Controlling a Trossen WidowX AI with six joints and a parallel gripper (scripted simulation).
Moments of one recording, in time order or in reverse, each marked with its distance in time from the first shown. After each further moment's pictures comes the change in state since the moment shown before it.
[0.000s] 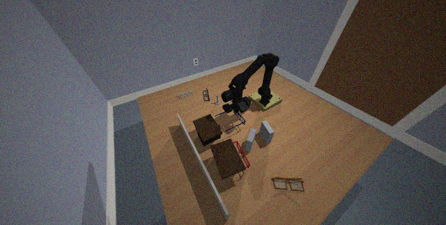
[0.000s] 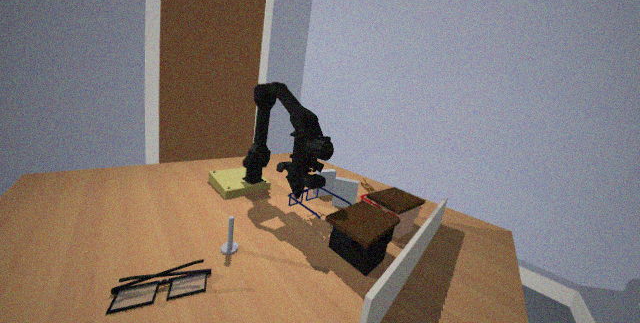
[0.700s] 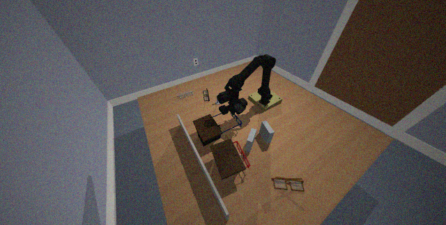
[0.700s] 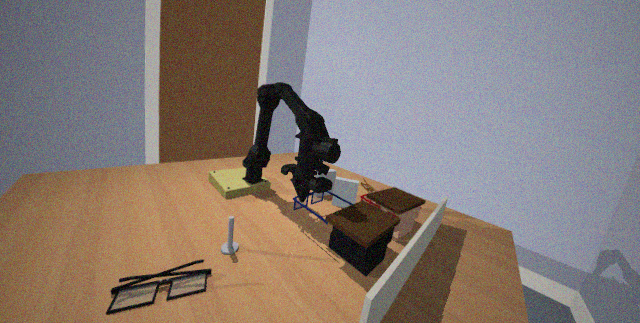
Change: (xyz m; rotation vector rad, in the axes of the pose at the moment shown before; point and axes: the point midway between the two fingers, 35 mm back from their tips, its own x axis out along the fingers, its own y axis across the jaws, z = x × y) arm 0.000 -0.027 0.000 0.004 0.001 -0.001
